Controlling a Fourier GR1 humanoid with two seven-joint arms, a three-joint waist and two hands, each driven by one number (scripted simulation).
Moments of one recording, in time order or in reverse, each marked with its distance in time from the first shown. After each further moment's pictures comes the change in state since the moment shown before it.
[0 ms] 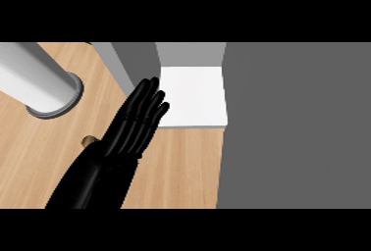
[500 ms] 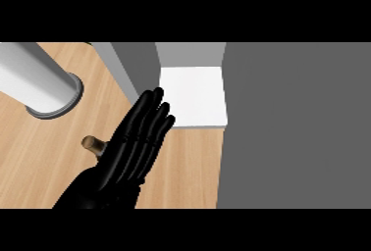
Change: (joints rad) left arm -0.093 0.000 -0.112 -0.096 -0.149 0.161 0.220; right arm 0.015 -0.002 0.041 -0.034 0.027 -0.032 0.037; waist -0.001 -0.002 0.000
